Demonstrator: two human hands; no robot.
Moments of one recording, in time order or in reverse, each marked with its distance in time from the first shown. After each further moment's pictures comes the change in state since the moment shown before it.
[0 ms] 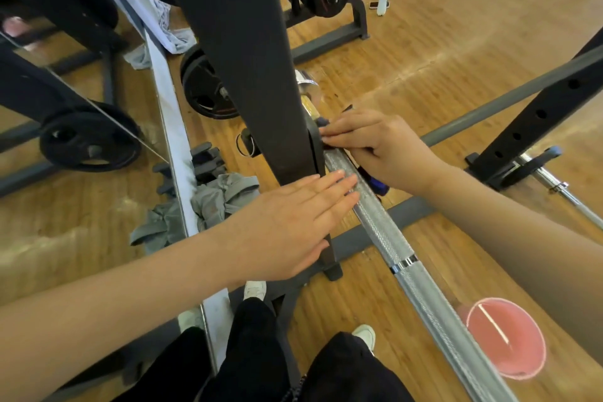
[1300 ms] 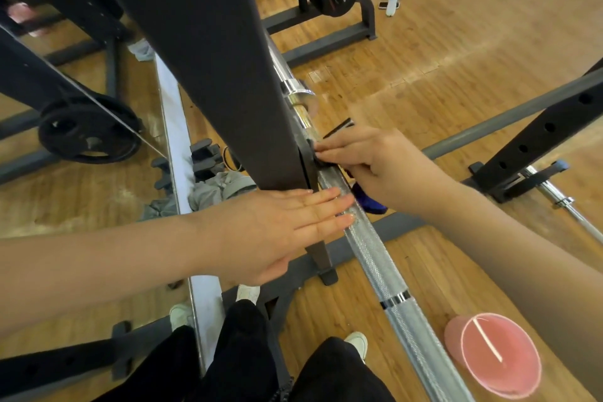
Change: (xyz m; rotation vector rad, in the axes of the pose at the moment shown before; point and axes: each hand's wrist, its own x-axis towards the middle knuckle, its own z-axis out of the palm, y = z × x) left_hand 0.004 -0.033 0.006 -0.090 -0.099 0.174; right_hand 0.008 -0.005 -0.011 0.040 -0.116 0.024
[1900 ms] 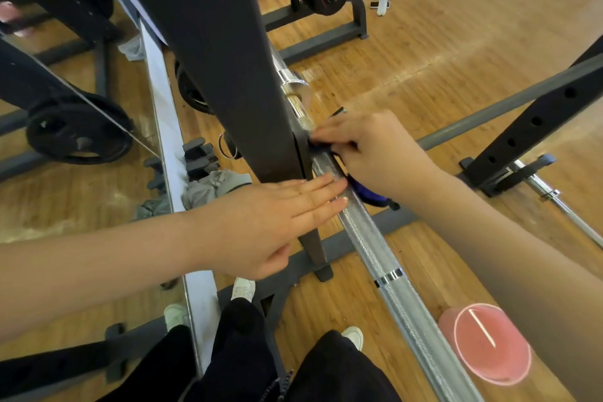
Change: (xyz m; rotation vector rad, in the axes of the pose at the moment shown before) left_hand -0.001 0.011 0.000 -0.022 0.009 -0.080; right_hand 0.003 -0.023 -0.006 -0.029 -0.036 0.302
